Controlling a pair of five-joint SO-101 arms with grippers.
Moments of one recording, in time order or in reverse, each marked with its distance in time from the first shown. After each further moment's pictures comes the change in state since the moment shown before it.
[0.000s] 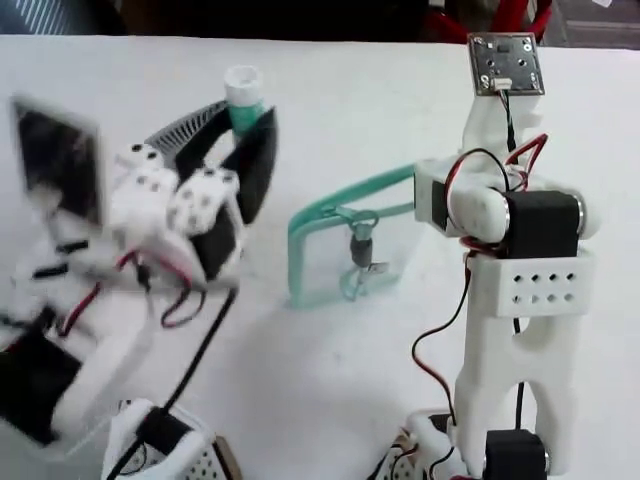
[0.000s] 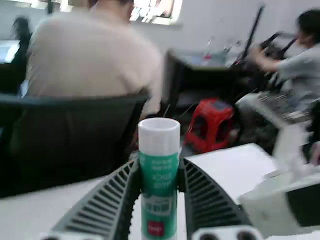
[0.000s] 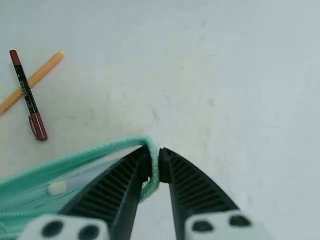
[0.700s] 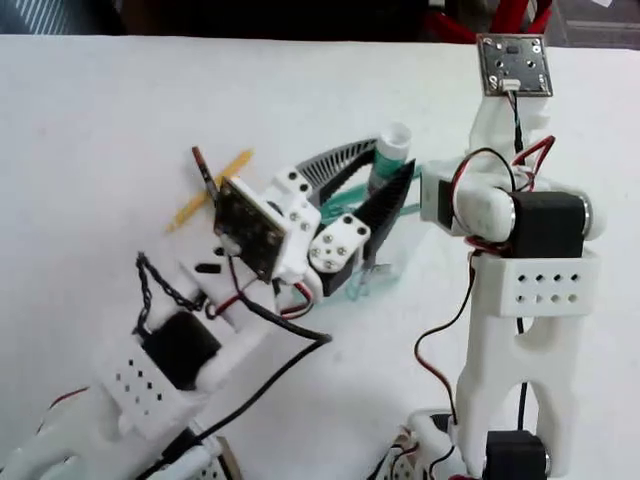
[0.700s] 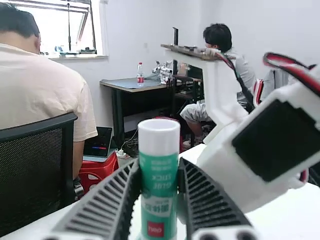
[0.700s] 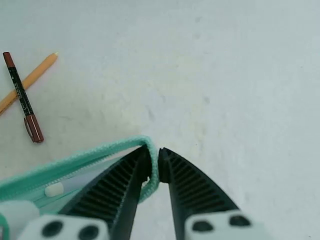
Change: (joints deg) left arm 14.1 -0.8 38.3 -42.9 -7.3; right arm 1.8 -0.1 0.4 0.0 0.0
